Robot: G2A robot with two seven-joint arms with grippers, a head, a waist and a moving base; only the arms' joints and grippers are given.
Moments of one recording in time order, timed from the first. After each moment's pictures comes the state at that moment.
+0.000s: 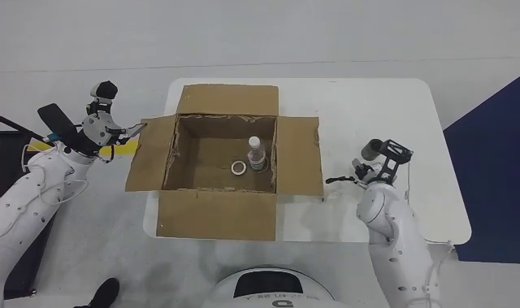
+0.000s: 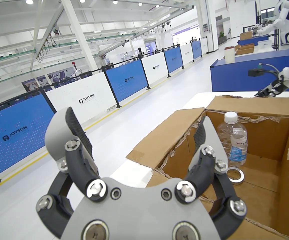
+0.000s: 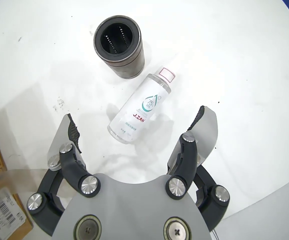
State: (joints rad) left arm 1.03 -0.60 -0.85 -1.13 1.14 -0.53 1.17; right arm -1.68 -1.39 1.49 -1.89 -1.35 0.68 0.77
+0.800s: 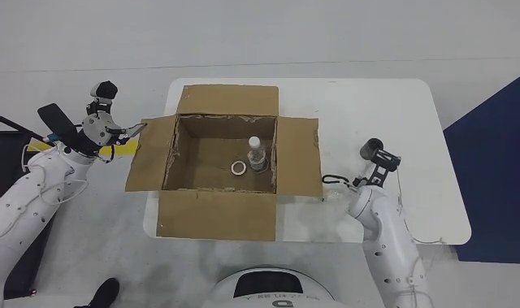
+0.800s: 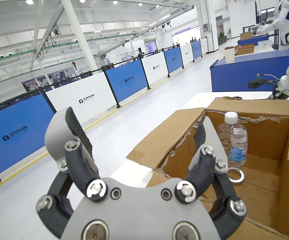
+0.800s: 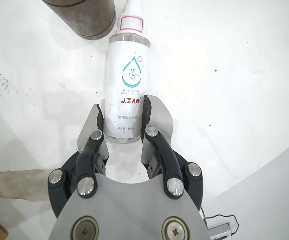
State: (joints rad) left arm 1.03 -0.60 -0.85 -1.13 1.14 -0.53 1.17; right arm -1.66 -1.41 1.46 -1.83 -1.50 0.74 0.98
